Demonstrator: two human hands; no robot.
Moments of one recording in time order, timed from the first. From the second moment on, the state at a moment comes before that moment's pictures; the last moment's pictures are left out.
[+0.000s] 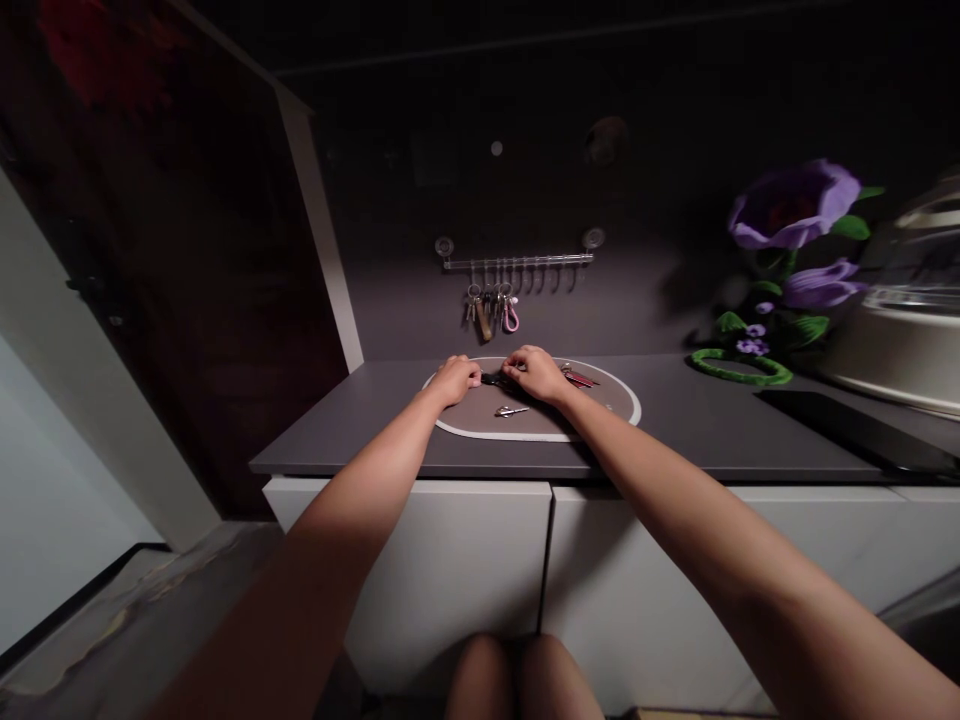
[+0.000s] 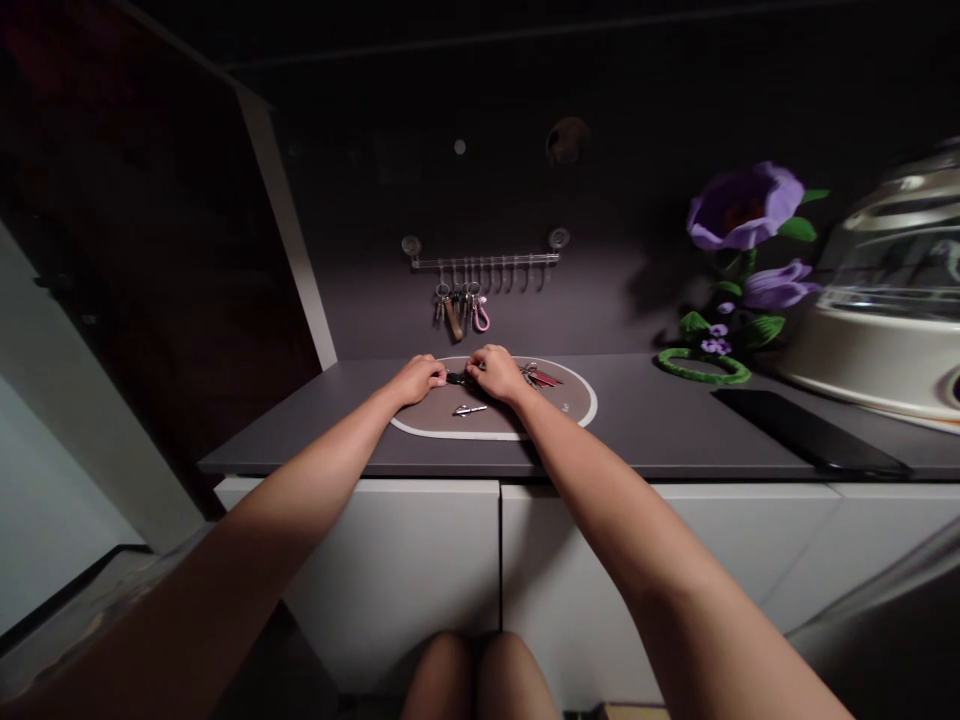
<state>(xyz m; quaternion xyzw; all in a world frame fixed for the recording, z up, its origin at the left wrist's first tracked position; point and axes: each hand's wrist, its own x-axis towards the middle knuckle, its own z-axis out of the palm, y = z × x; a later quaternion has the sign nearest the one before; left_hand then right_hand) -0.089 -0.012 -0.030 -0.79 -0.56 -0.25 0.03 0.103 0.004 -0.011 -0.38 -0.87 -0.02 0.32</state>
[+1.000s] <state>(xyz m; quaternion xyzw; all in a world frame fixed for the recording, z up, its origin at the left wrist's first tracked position) -0.078 -0.021 -0.016 -0.63 -0.44 -0.52 -0.37 0.104 -0.014 -0.009 -0.36 -0.84 0.15 0.38</state>
